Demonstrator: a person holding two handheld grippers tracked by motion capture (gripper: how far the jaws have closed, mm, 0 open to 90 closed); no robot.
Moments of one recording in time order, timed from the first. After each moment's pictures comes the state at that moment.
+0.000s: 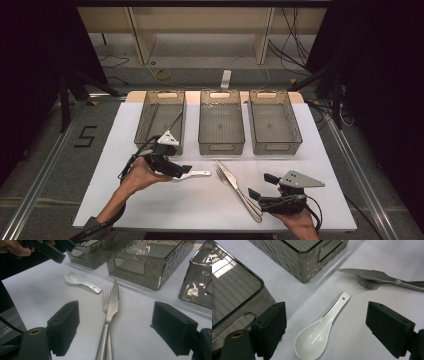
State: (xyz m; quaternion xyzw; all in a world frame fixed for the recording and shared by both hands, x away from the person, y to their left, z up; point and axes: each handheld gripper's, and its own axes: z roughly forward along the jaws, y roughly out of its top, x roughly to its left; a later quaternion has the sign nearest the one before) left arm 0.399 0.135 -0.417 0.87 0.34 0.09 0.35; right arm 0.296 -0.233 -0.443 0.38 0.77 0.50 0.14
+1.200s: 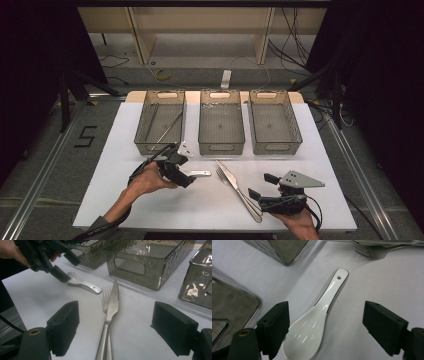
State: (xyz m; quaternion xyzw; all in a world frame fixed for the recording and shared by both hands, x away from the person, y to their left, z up) left arm 0.397 0.104 -0.440 0.92 0.27 0.10 0.25; right arm 0.296 -0.233 -0.443 0.38 0.77 0.50 0.14
